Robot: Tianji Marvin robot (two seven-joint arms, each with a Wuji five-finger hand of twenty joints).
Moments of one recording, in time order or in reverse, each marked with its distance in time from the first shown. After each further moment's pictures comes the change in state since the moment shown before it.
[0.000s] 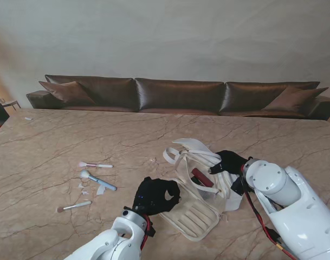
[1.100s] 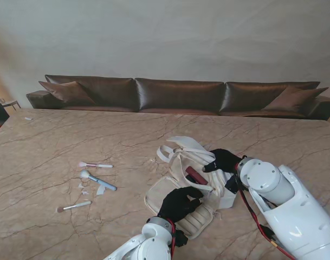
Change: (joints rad) left arm -0.065 -0.182 0.116 0.155 -0.547 0.037 0.128; right arm 0.027 -0.014 -0.039 0.020 0.033 -0.015 -0.029; left_hand -0.048 0.099 0.065 0.072 -0.094 0.191 -0.415 -0.010 -0.278 0.091 -0.064 -0.172 -0.287 0.032 -0.148 -0.091 -0.225 -0.001 -0.131 -0.016; right_hand 0.000 0.000 0.000 0.000 0.000 0.000 0.000 0.000 0.000 0.000 0.000 0.000 0.000 0.000 0.007 0.000 0.001 0.000 0.003 0.000
